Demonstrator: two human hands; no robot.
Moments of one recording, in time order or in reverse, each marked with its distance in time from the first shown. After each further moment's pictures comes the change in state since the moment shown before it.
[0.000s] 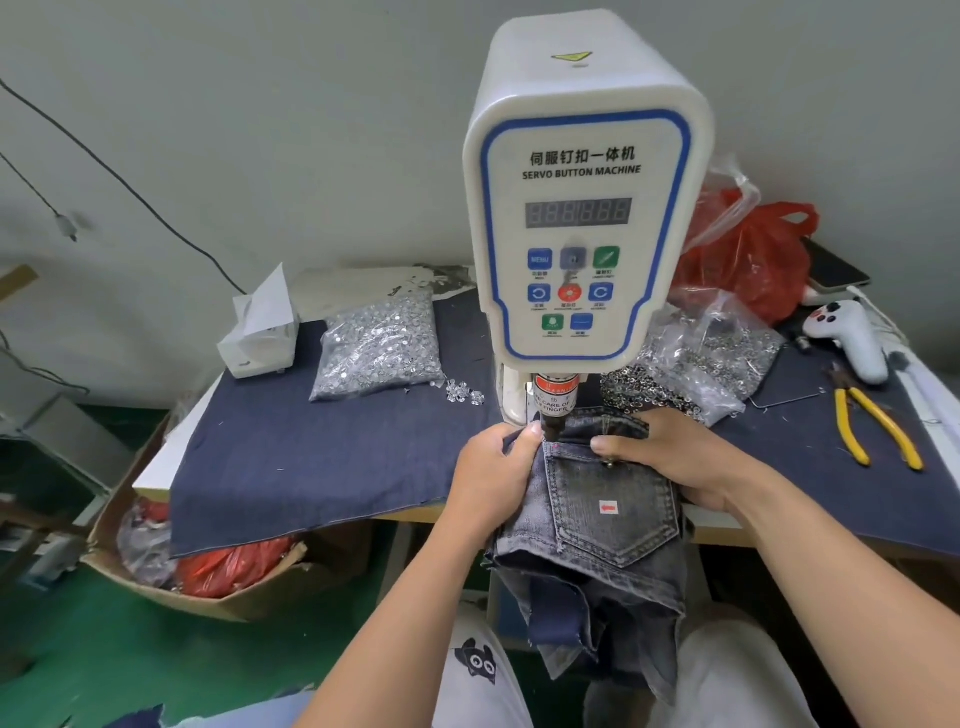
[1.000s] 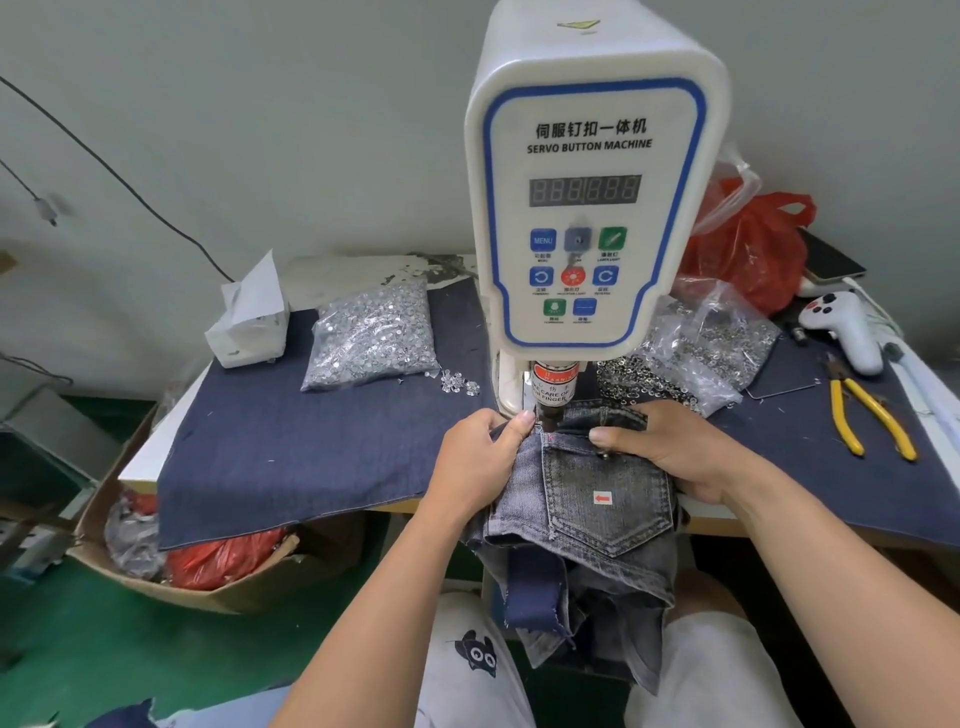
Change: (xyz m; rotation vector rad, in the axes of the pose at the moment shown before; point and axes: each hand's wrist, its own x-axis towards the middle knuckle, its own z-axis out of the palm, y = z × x) left_hand 0.015 -0.016 -0.009 0.144 0.012 0.000; right_hand 0.005 0.010 -0.001 0.088 -0.016 -0.038
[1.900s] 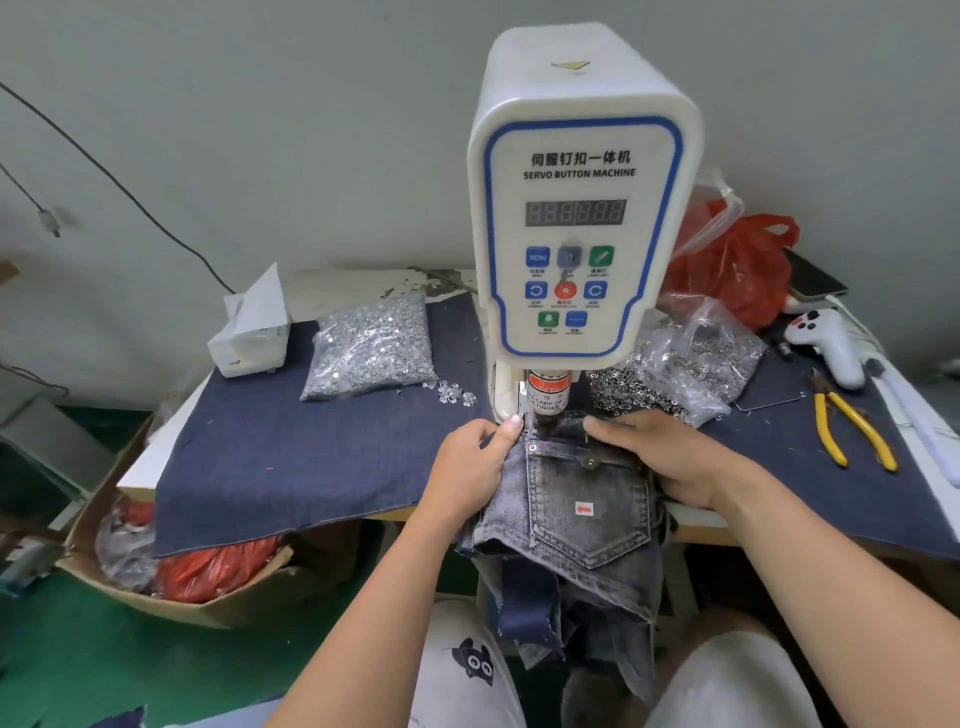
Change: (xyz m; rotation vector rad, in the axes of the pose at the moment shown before) left_hand -0.005 0.004 -0.004 -0.193 -0.046 -0.100; right_hand -0.008 -0.019 0.010 0.049 -0.009 0.117
